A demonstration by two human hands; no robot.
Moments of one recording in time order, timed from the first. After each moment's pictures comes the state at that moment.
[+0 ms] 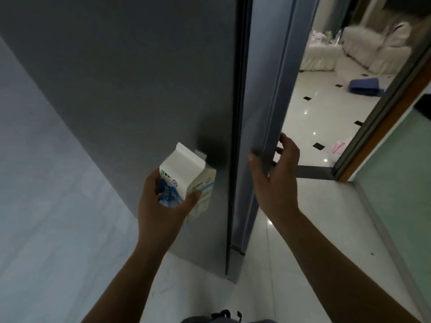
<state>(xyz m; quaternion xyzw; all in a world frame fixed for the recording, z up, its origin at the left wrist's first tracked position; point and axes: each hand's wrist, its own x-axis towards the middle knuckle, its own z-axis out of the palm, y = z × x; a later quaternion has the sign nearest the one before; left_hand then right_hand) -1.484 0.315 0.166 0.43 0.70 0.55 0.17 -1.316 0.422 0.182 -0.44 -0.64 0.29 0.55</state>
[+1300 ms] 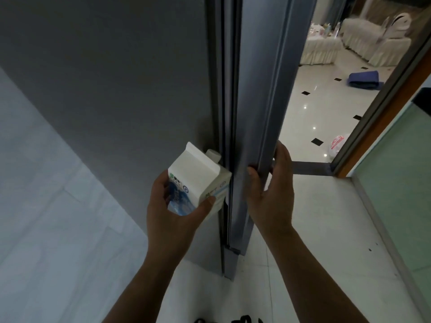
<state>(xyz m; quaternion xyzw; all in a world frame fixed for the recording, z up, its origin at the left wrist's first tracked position) -1.435 0.325 0.181 0.45 0.68 0.56 0.17 -1.297 0.426 0.157 -0.44 -0.68 0.18 0.56</state>
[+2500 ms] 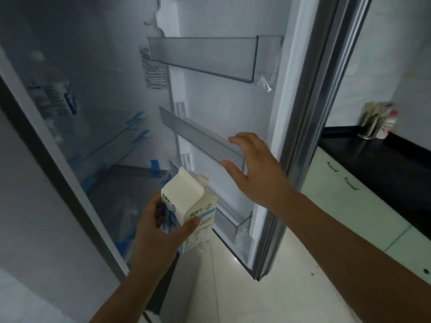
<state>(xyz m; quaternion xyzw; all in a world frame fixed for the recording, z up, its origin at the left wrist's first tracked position) -1.246 0.413 0.204 0.50 0.56 0.58 0.31 -1.060 0.517 0.269 -0.40 -0.82 0.00 0.42</state>
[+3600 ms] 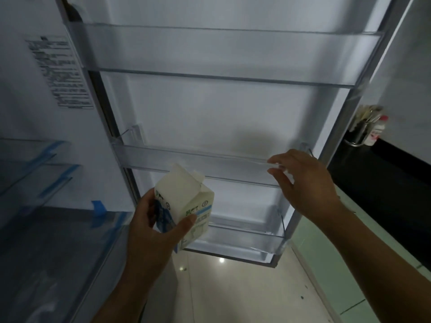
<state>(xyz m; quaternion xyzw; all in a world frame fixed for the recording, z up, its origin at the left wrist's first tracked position) -1.197 0.675 0.205 0.49 0.53 0.59 0.36 -0.927 0.744 0.261 -0.49 -0.78 -0.14 0.36</state>
